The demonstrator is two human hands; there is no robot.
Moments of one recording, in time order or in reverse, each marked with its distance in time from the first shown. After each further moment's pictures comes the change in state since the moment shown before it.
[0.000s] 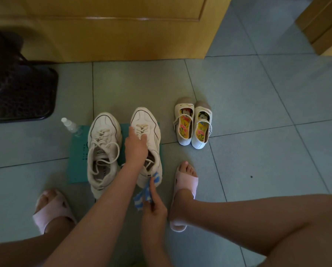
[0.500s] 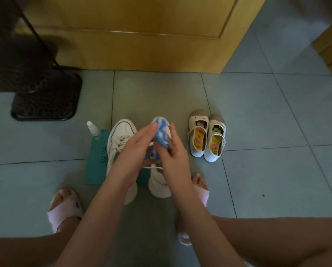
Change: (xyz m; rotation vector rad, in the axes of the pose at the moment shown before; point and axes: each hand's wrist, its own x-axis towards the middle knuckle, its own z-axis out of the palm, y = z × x) left_hand -0.071 0.029 -0.092 -0.641 -0.304 0.146; right_hand 0.053 -0.139 0.023 -0.101 -0.319 -0.254
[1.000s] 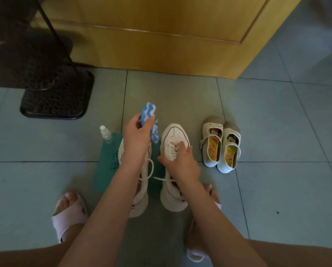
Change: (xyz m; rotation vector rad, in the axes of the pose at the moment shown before) left_hand 0.082 -0.003 -0.037 0.021 0.397 0.150; right_hand 0.077 0.053 0.017 -1.002 -0.014 0.279
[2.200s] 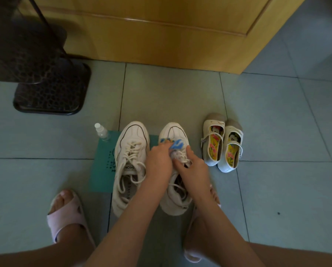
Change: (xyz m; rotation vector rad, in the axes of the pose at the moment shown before) left_hand -0.010 -0.068 0.040 0.898 -0.247 0.151; right_hand 0.003 0.046 0.004 0.388 0.135 -0.139
